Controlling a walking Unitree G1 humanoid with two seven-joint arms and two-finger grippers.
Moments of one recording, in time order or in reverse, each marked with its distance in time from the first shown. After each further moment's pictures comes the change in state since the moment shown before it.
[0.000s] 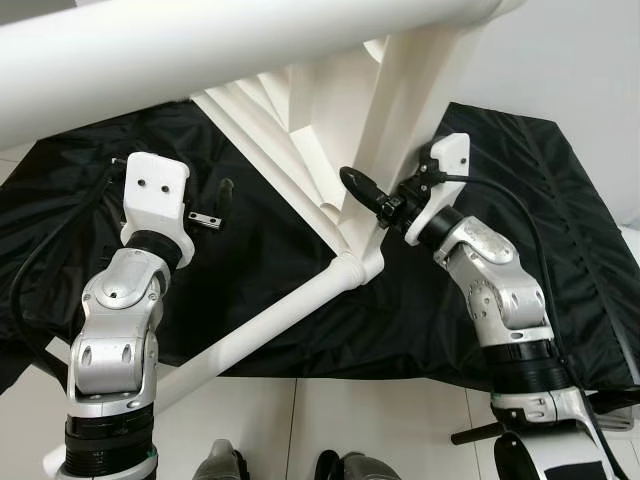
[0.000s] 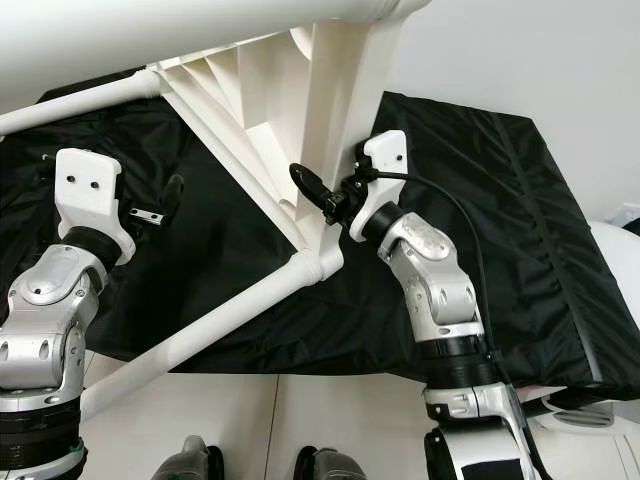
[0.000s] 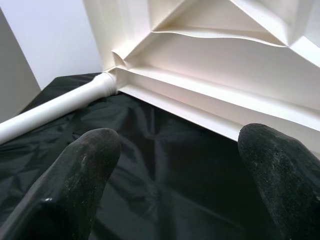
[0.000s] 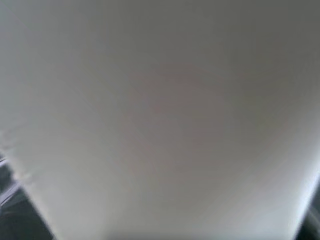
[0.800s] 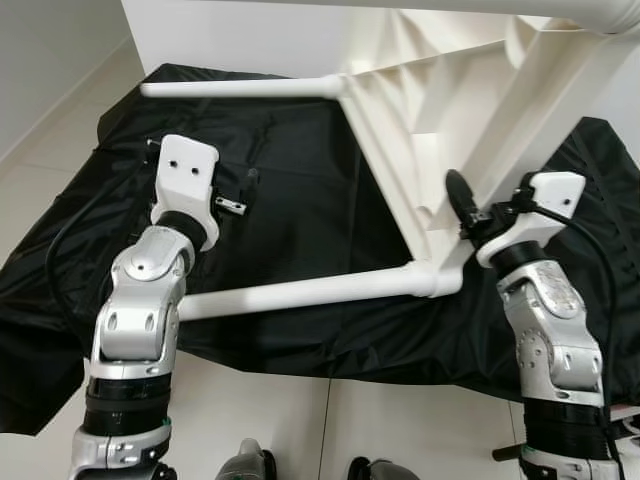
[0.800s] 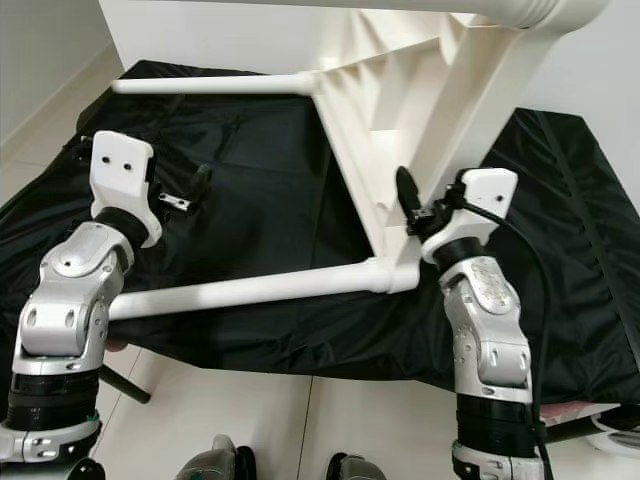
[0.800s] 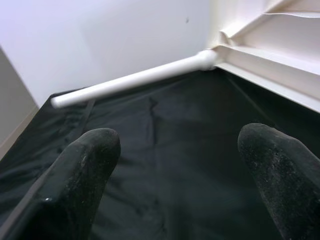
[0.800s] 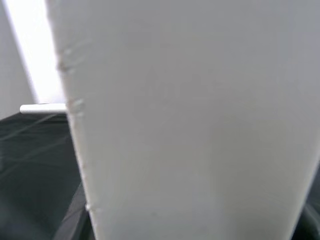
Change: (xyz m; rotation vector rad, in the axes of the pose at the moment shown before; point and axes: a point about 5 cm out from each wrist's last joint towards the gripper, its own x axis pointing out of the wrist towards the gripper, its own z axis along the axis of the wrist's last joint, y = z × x) left arm 0.030 -0.020 0.005 -0.027 -0.014 -0.103; right arm -0.075 -0.043 0.013 -0.180 -0.049 -0.535
